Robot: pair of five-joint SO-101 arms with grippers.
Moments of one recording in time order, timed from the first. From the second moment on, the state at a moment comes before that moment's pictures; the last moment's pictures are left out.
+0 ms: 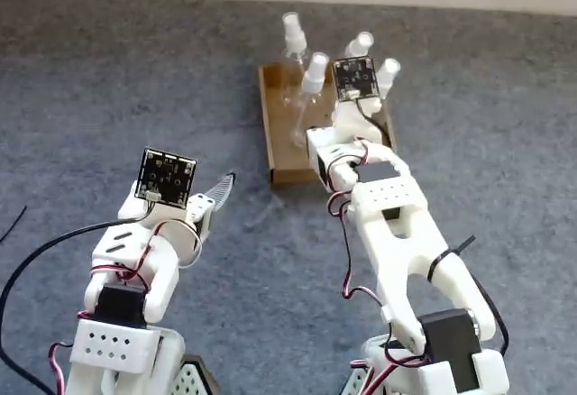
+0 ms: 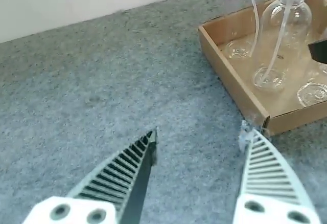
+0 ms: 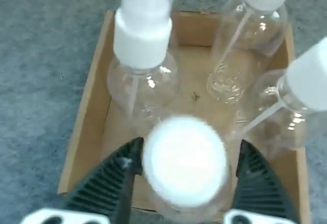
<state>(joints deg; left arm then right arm) 2.2 -80.3 76.7 38.3 -3.8 -17.5 -12.1 38.1 21.1 0.6</state>
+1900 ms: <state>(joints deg) 2.2 -81.7 77.0 38.3 -3.8 -9.8 -60.2 75.1 30.9 6.5</state>
